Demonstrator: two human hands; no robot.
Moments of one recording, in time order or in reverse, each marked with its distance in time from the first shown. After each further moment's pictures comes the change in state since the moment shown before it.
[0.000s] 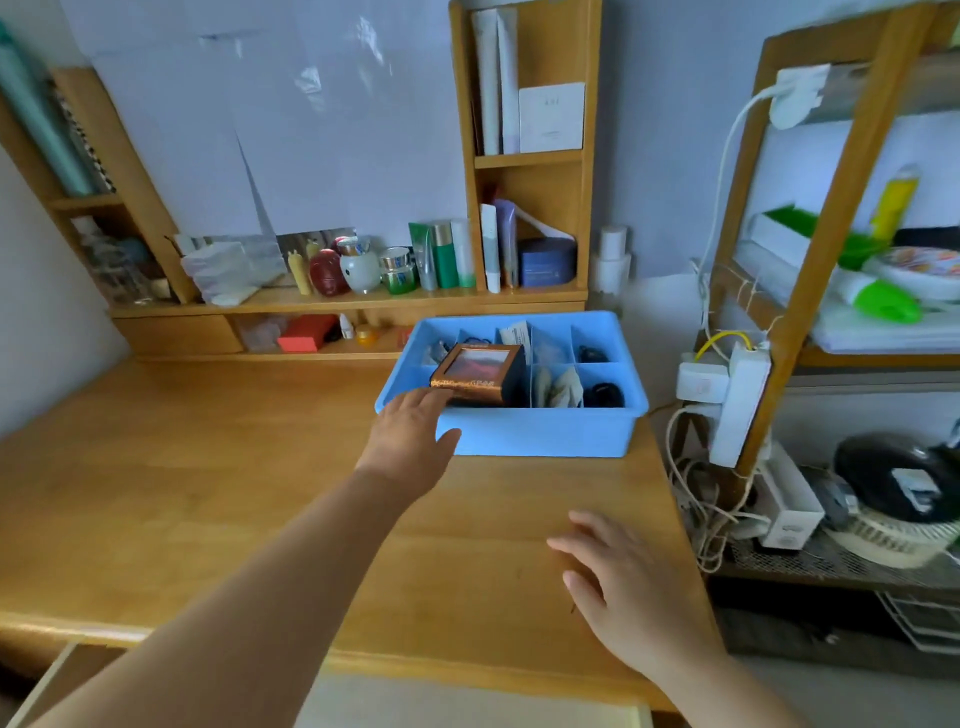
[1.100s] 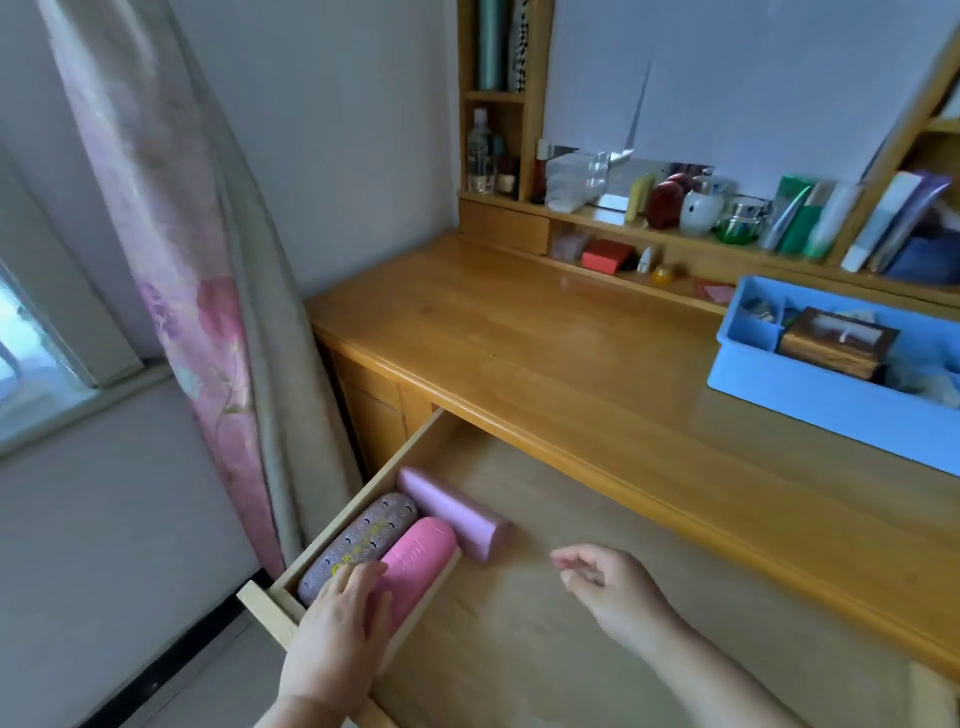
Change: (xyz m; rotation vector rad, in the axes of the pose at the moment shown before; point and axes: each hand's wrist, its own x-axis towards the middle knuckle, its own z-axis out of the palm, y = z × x) left_hand -0.442 -0.202 -0.017 -0.096 0.171 -0.695; right_hand -0.041 -0.243 0.141 0.520 -0.471 -0.039
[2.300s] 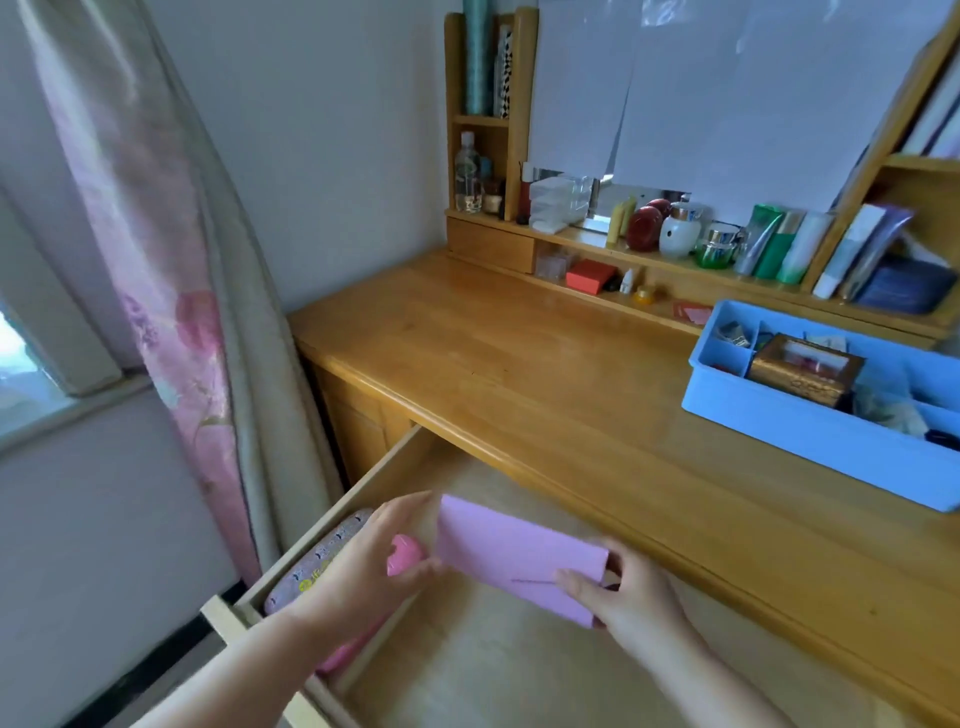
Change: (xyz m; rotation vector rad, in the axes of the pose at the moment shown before) left_hand 0.058 0.066 -0.019 -0.429 -0.263 0.170; right_hand -0.014 0.005 -0.047 0.161 0.185 -0.027
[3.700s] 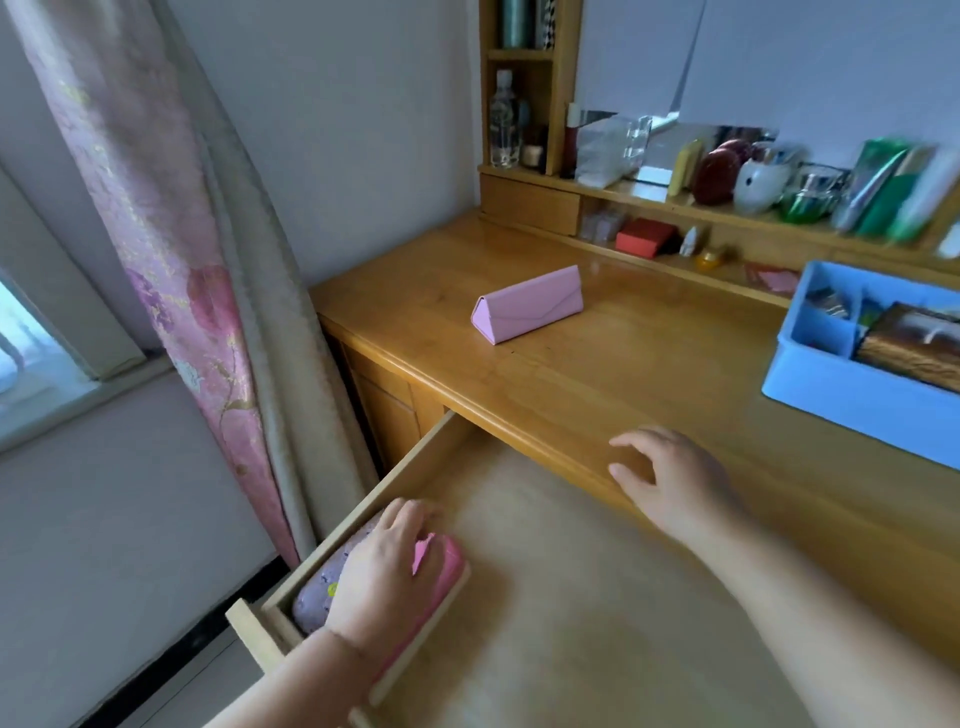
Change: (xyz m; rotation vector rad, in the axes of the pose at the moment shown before) left_hand 0.010 -0.021 0.008 0.338 0.306 -0.025; right_hand 0.096 -0.054 -0.011 -0.661 0.086 -0.347
